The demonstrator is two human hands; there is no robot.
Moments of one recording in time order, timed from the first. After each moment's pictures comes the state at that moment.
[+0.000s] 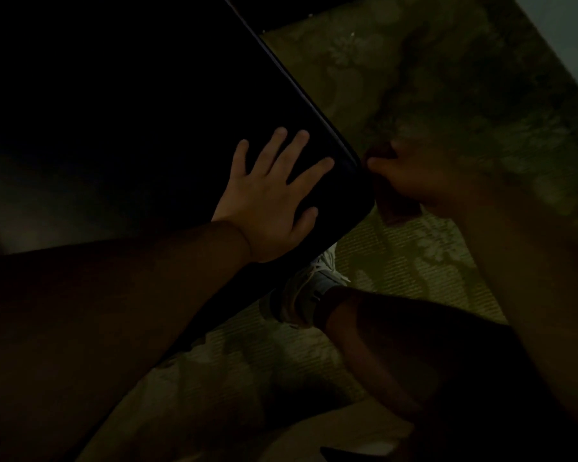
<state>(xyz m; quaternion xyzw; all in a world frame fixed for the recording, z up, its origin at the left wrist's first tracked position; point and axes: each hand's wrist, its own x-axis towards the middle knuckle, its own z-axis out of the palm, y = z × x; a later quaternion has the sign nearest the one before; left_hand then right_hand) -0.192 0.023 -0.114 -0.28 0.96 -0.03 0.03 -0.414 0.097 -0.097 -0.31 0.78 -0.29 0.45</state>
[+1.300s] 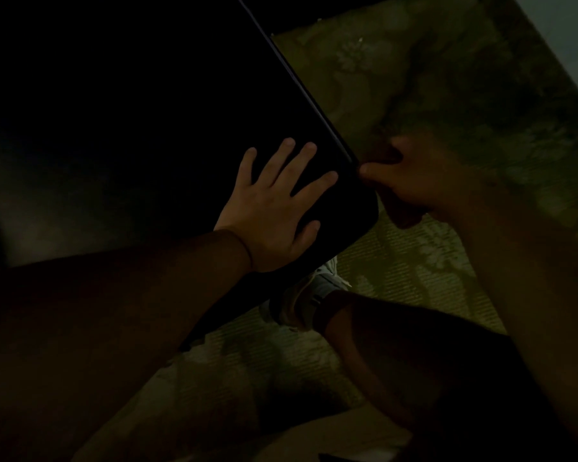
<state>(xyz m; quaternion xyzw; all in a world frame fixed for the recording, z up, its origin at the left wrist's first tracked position) -0.183 0.028 -0.118 -0.26 0.96 -0.04 0.01 -0.412 0.092 -0.088 -0.40 0.78 -0.29 0.38</state>
